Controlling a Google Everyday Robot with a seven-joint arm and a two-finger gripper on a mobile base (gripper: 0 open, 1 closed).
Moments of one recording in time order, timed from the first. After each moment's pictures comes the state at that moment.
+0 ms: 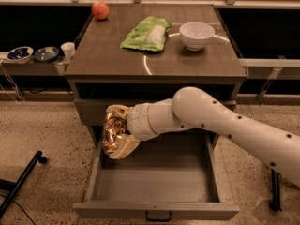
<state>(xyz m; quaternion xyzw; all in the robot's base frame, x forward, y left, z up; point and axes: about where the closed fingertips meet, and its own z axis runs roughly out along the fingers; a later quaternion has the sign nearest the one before) 0.496 0.105 0.746 -0.70 0.51 0.22 0.45</state>
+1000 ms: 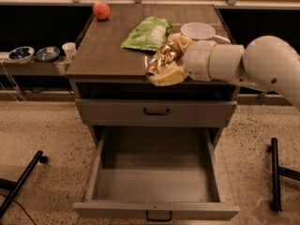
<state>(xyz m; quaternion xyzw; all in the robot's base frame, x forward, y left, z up) 0.621 -0.045 0.910 -0.50 0.62 0.15 0.59</state>
